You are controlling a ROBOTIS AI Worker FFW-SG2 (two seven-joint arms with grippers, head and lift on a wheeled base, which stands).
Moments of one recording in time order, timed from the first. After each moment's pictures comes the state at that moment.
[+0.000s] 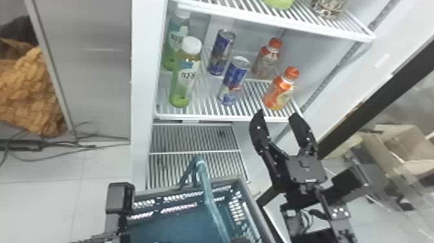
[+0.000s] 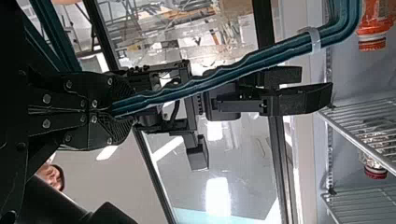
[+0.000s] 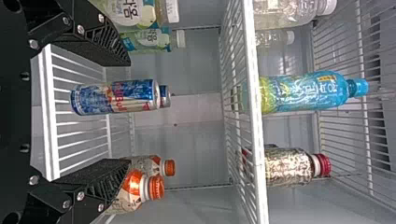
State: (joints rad) left arm 0.20 0.33 -0.54 -1.85 1.31 0.90 -0.75; right arm 0.76 -0.17 -0.08 -2.33 -0.24 -0.12 -0.04
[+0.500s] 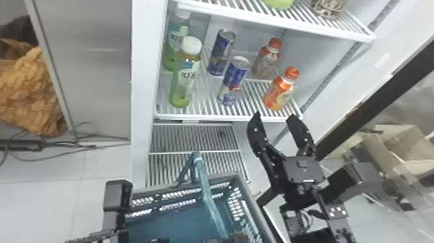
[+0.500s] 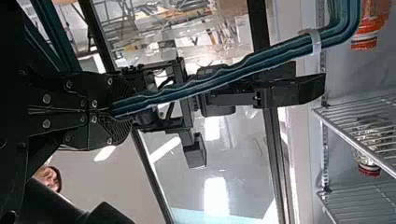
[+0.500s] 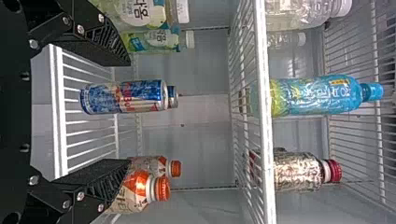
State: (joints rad) left arm 0.20 0.33 -0.53 -1.85 1.31 0.90 -0.75; right arm 0.76 -0.17 -0.08 -2.33 -0.21 -0.08 -0.04
